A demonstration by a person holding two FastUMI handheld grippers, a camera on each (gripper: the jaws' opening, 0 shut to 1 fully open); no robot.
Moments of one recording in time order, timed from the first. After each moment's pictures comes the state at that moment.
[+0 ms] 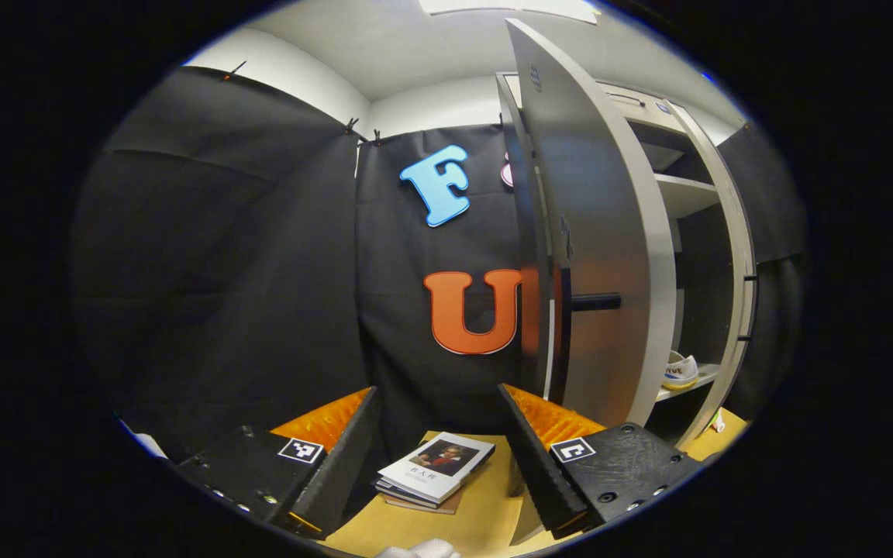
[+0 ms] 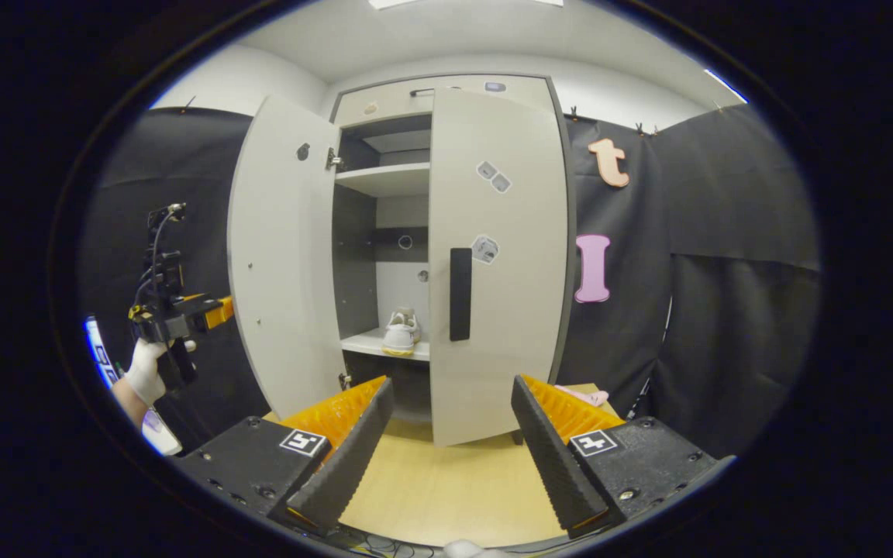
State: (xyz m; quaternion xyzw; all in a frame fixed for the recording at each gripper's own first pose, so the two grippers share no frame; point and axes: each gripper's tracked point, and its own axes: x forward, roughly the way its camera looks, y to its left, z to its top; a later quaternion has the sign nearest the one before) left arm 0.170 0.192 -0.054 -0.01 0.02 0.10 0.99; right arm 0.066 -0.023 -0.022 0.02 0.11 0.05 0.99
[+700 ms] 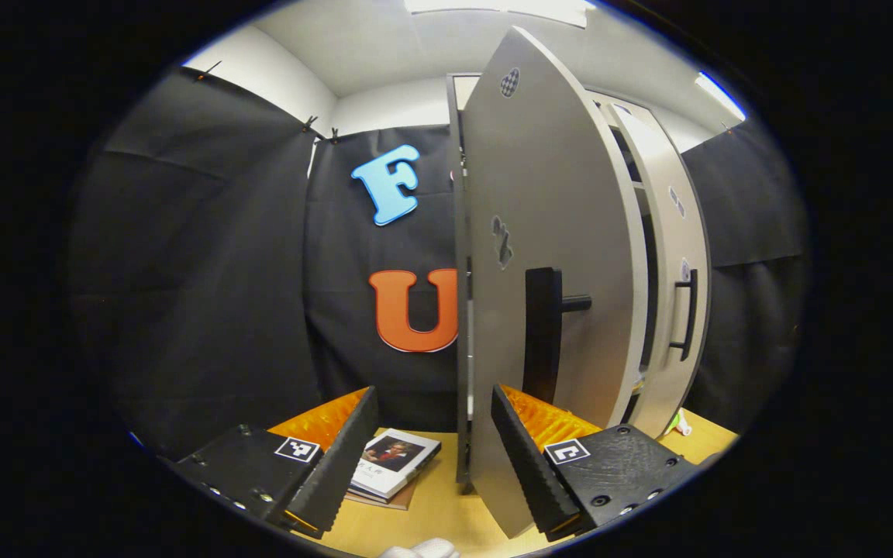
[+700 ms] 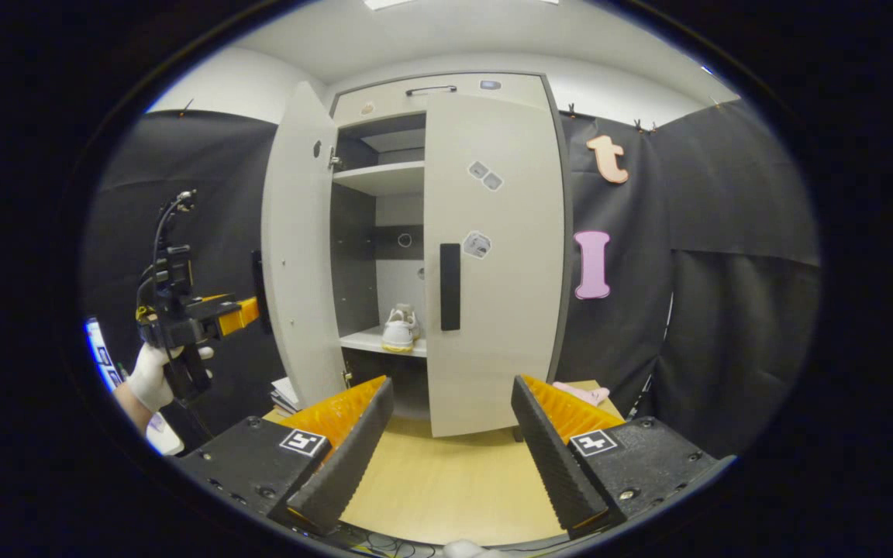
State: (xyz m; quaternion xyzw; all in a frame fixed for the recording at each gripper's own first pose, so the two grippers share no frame) left arm 0.177 0.093 -0.050 -0.02 0.03 0.01 1.00; right arm 0.060 -0.032 -0.022 0.02 0.11 0.05 0.99
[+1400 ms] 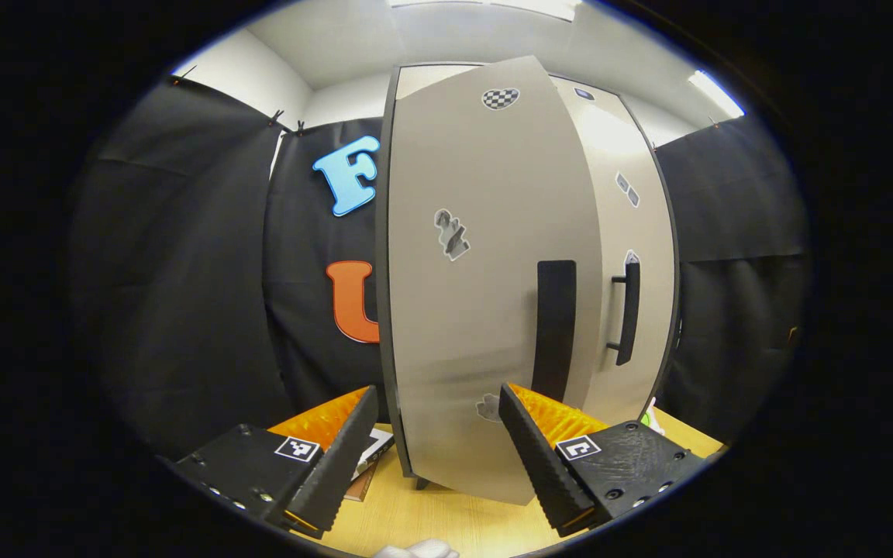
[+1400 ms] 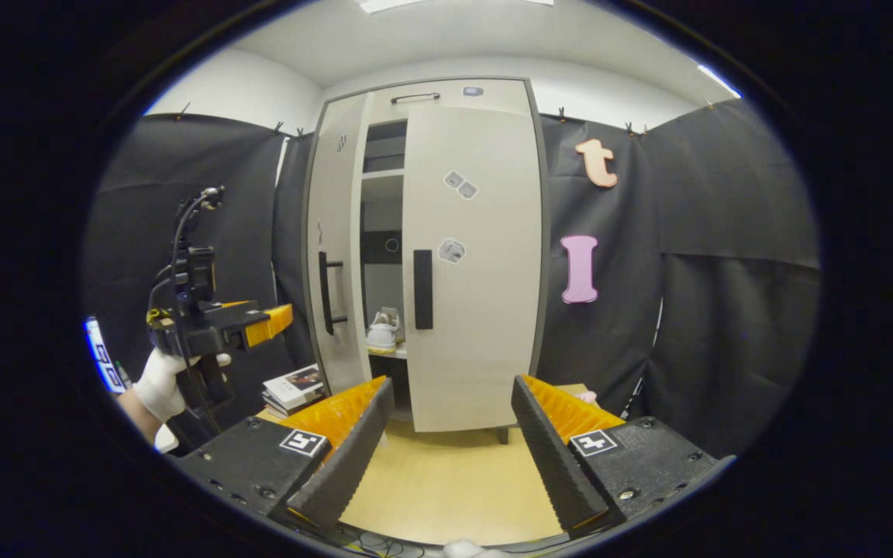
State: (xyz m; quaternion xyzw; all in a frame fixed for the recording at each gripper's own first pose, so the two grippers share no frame) left arm 0.173 0.022 -0.050 -0.01 0.04 -0.01 1.00; right arm 0.050 -0.071 -0.015 0.02 0.10 0.04 0.99
